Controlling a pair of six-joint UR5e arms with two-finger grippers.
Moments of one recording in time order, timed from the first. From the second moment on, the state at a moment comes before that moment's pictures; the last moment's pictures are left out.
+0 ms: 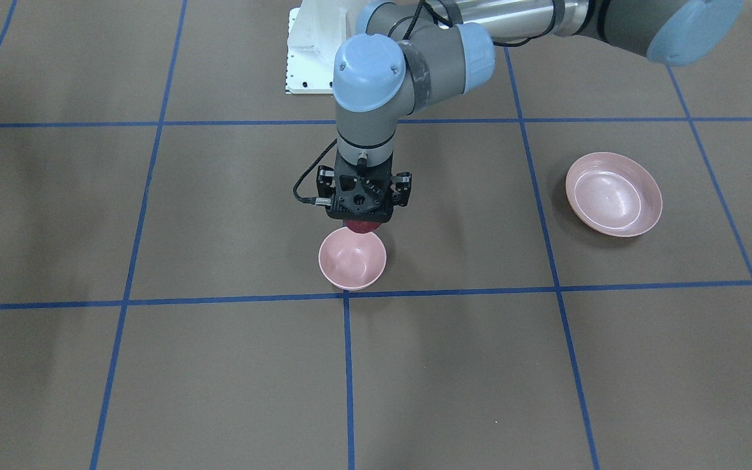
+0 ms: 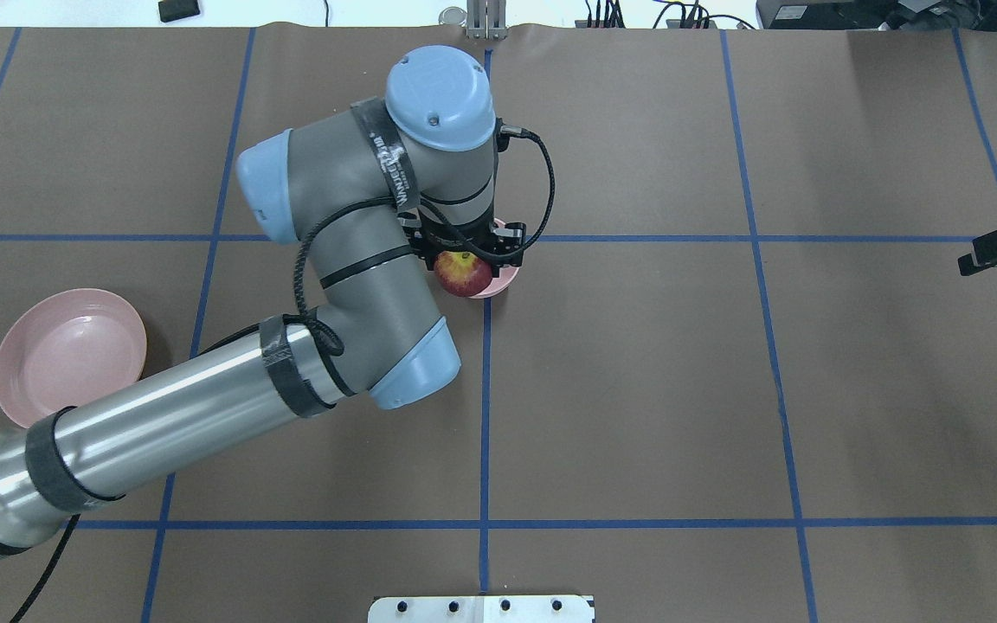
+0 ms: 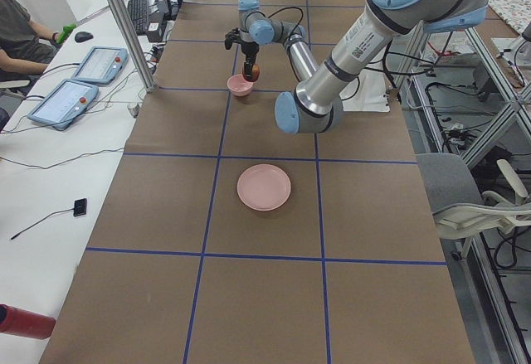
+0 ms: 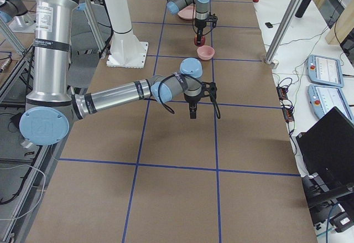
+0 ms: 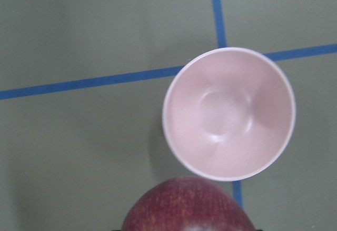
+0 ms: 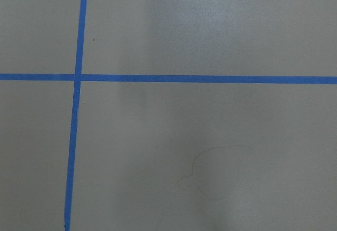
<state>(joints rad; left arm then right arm) -0.61 -2.56 -1.39 -1.49 -1.96 -1.01 1.20 -1.68 1.95 -1.31 2.31 0.61</state>
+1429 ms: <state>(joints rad) -0.62 -2.62 -1.18 -1.63 -1.95 -1.01 1.19 -1.68 1.93 -1.30 2.31 0.61</state>
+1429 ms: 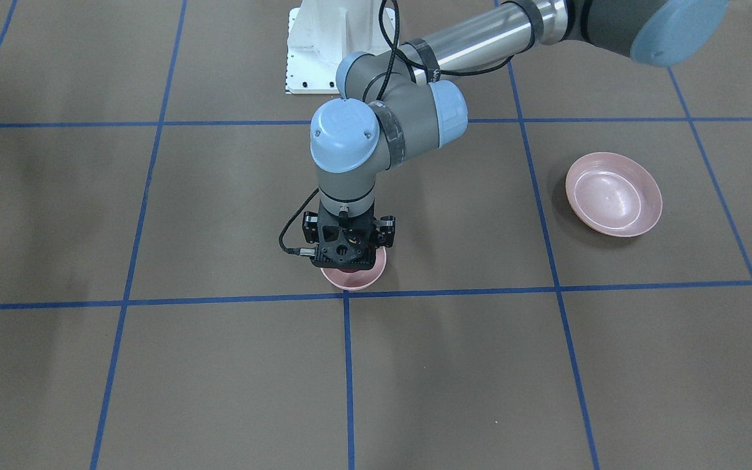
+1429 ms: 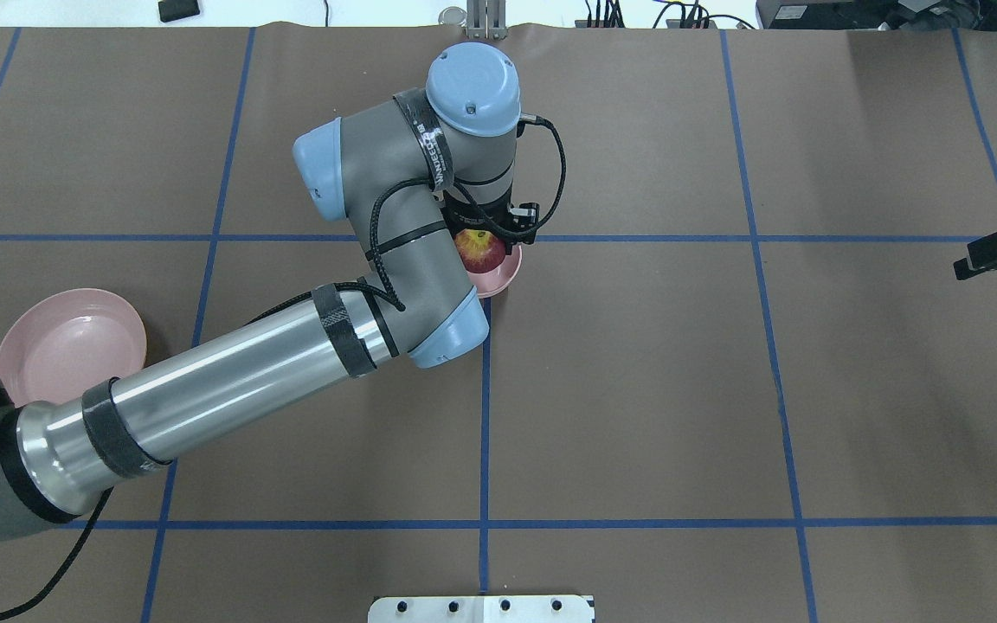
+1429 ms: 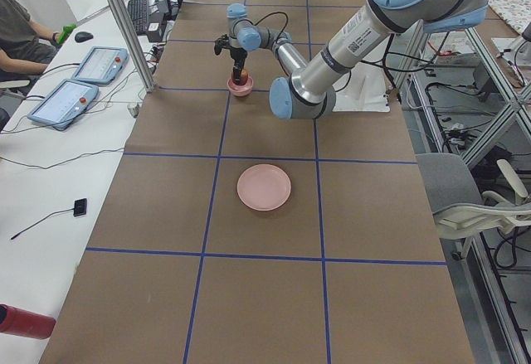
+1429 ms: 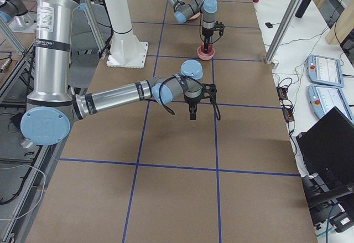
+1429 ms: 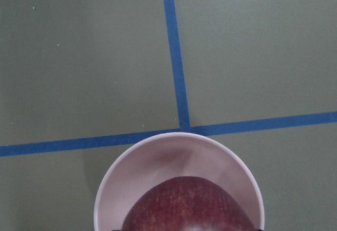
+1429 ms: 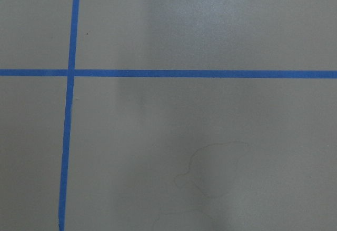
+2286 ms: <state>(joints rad) -0.63 -2.54 -1.29 -1.67 -1.95 -1.06 1.18 -1.68 1.92 -1.30 2.31 0.61</state>
